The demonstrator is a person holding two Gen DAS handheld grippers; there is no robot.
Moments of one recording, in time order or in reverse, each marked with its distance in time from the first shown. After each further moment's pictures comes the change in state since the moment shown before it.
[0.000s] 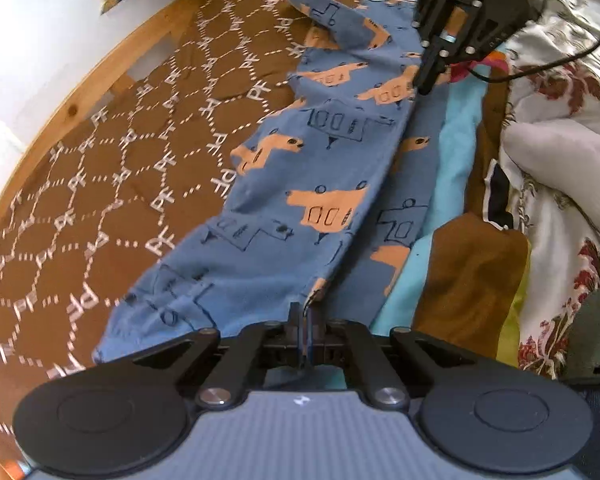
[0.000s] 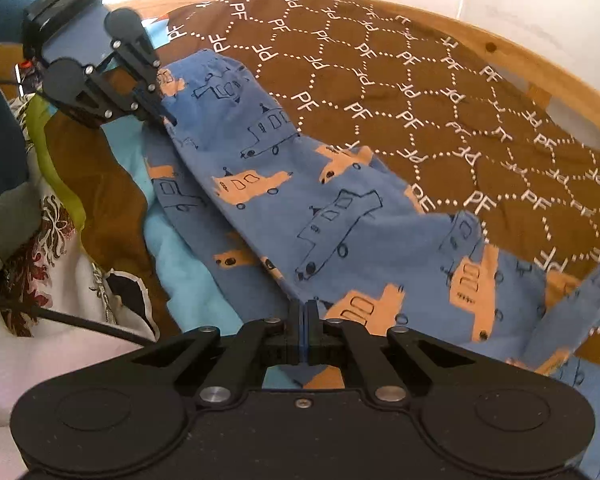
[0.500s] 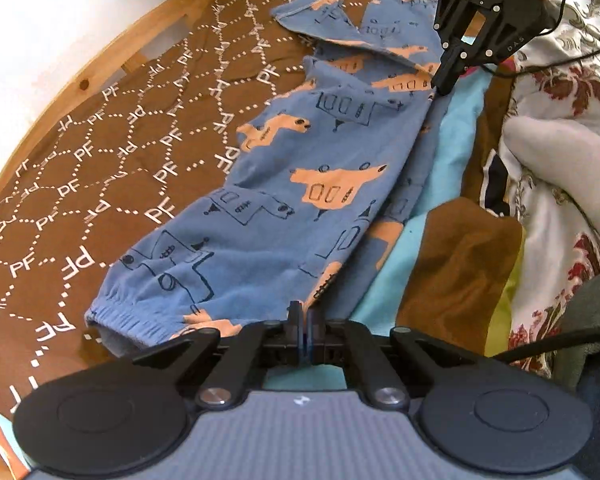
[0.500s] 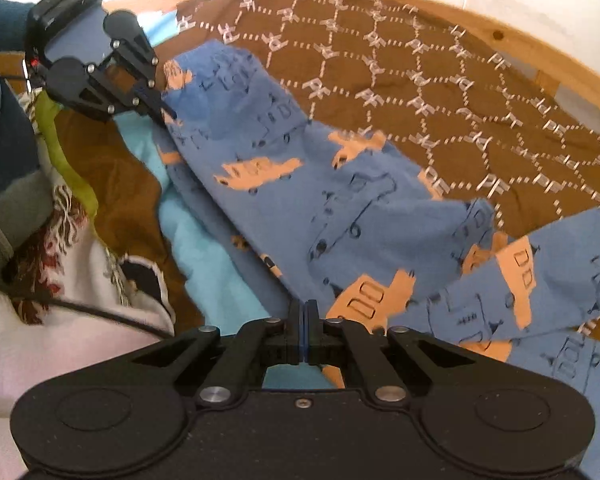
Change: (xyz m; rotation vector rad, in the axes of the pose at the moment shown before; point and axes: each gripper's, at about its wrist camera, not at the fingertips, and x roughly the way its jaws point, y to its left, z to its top) left arm 0.002 0.002 -0.019 -0.042 0.019 -0.011; right arm 0.000 0.004 -0.011 0.000 0.030 0.031
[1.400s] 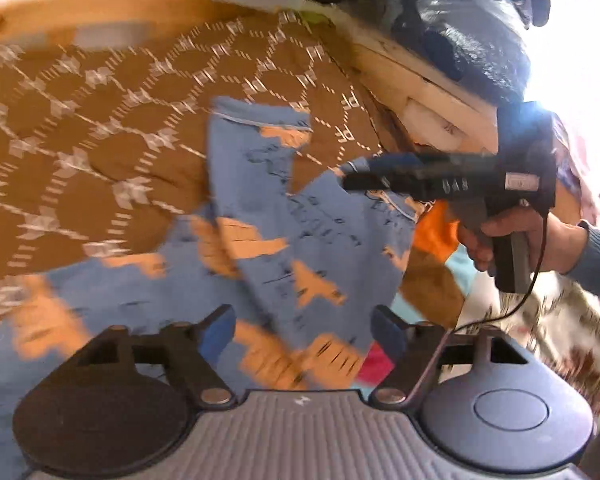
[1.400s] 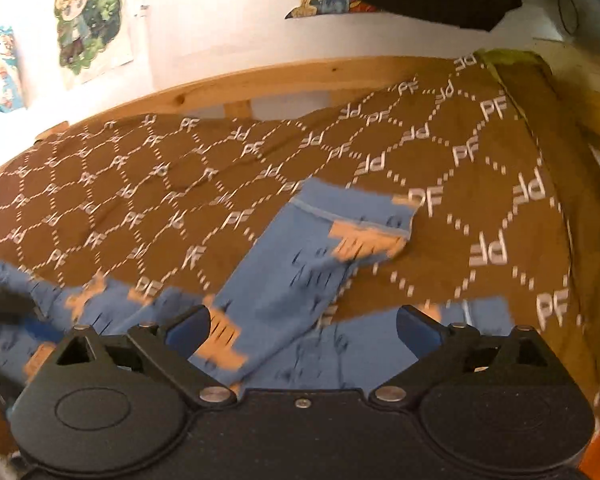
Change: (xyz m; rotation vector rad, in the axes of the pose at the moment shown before) left arm 0.099 -0.002 0.184 -0.576 -0.286 -0.524; right arm -0.075 -0.148 -0.022 0.629 -0.236 -0.447
